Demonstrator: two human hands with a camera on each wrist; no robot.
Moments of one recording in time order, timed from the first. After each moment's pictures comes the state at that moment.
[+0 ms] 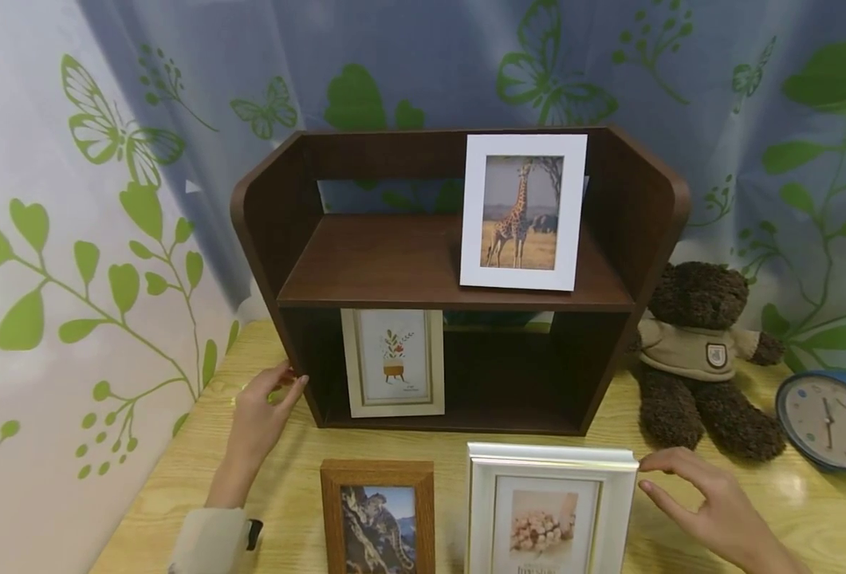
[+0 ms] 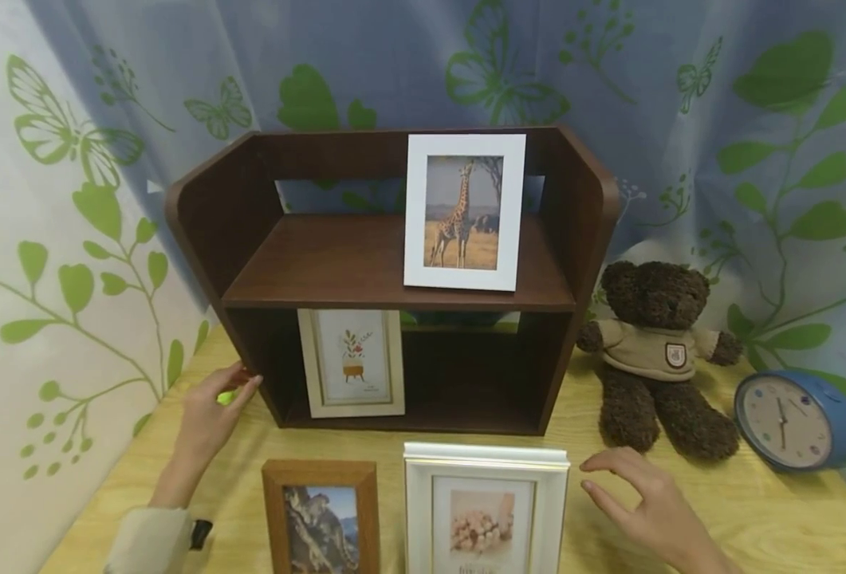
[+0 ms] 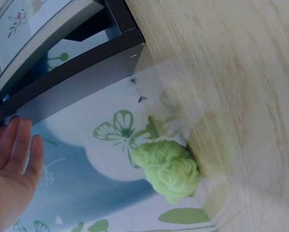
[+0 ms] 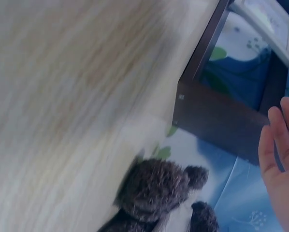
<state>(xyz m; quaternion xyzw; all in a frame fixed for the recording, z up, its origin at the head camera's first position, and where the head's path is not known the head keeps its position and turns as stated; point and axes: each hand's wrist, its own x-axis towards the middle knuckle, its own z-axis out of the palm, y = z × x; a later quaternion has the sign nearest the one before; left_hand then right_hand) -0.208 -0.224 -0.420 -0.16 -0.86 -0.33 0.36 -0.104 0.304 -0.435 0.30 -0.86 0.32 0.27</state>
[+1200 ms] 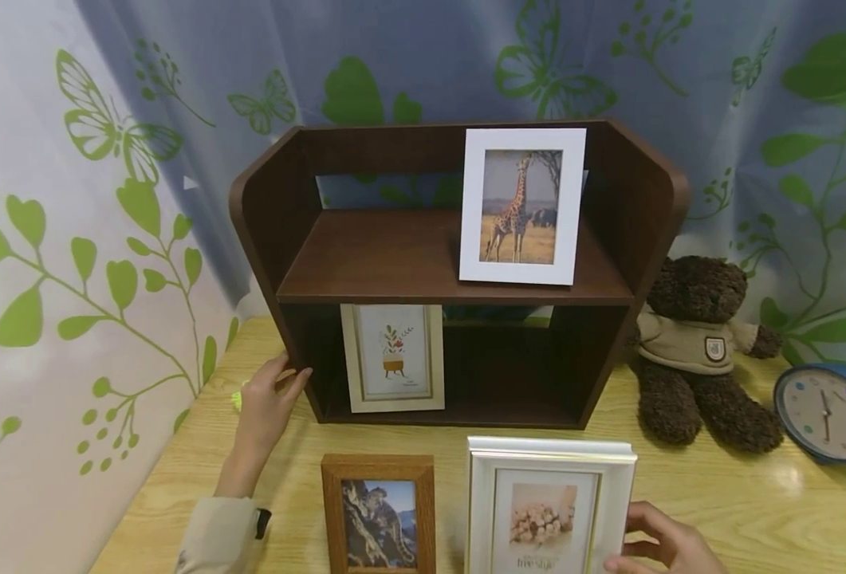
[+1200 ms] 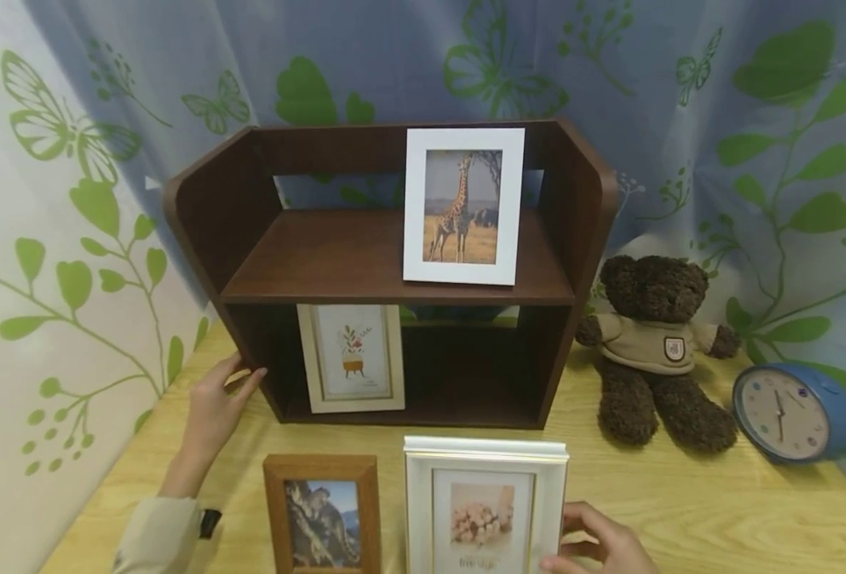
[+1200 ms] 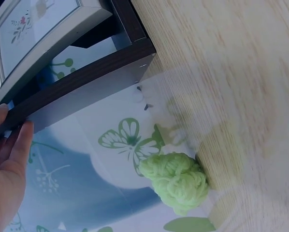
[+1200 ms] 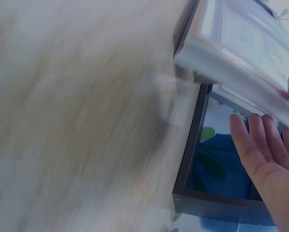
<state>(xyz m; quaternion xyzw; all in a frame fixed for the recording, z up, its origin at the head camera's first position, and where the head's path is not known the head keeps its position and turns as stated) -0.212 -0.216 -0.414 -0.17 -0.85 -0.37 0.34 -0.052 0.267 -0.461 0.18 -0.79 0.59 -0.04</state>
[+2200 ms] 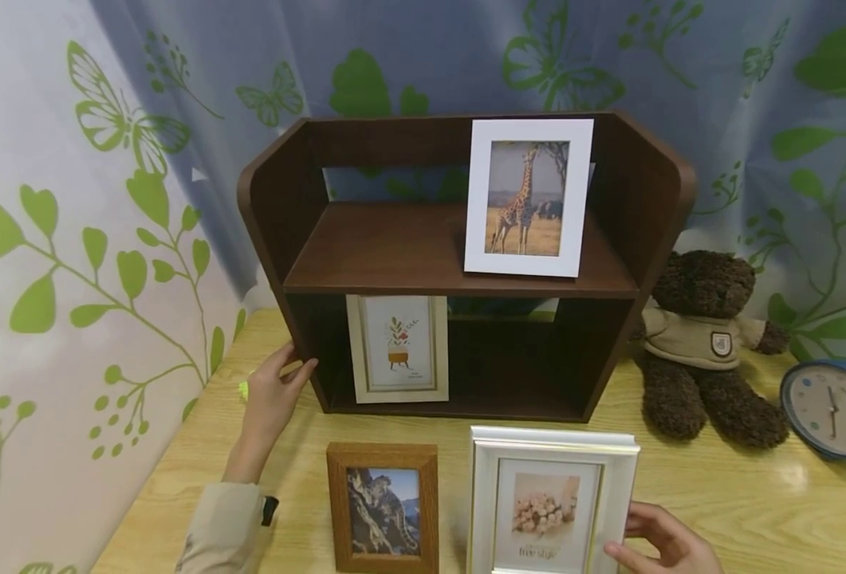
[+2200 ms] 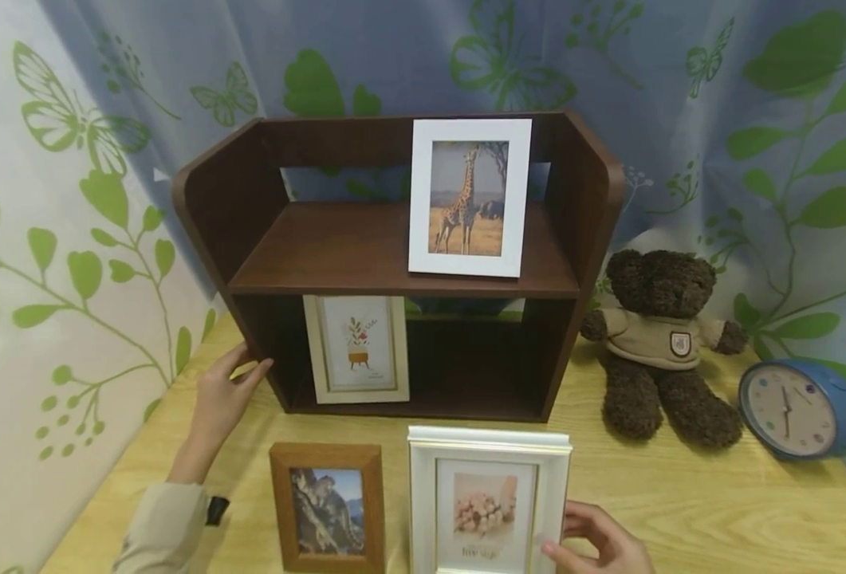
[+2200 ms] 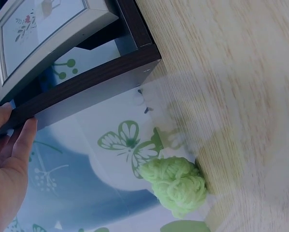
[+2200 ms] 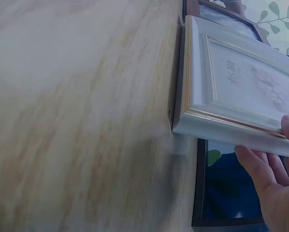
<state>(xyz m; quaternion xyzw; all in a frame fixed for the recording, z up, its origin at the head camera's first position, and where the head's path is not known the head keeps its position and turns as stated) -0.212 -0.215 -0.413 -0.14 -0.84 -0.43 0.31 -0.035 0.229 -0.474 -0.03 -0.75 0.64 0.15</state>
